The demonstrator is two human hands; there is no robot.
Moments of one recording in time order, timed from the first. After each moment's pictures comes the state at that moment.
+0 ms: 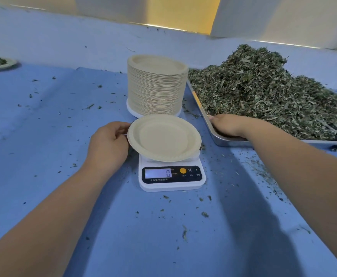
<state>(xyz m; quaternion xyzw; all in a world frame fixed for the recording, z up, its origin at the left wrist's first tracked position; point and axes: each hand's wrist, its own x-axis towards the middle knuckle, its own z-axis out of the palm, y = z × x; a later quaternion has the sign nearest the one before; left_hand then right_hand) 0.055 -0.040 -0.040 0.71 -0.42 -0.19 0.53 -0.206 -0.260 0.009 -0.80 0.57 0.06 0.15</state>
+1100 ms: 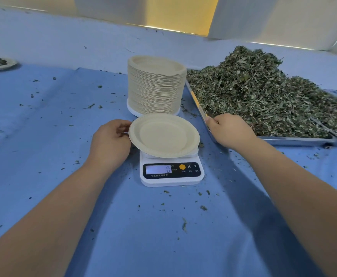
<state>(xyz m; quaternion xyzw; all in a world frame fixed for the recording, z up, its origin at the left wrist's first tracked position) 0.055 -0.040 -0.040 0.70 -0.42 -0.20 0.55 -0.211 -0.201 -0.003 -0.83 0.54 -0.17 0.05</state>
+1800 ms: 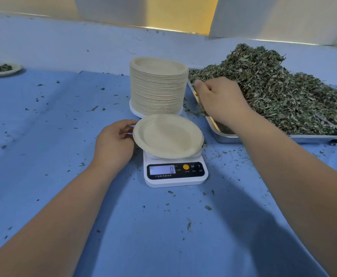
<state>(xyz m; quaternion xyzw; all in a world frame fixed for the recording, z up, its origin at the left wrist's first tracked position) 0.052 -0.037 -0.036 0.67 -0.43 -0.21 0.57 -0.161 -0.175 0.064 -0.83 0.45 -0.33 0.07</state>
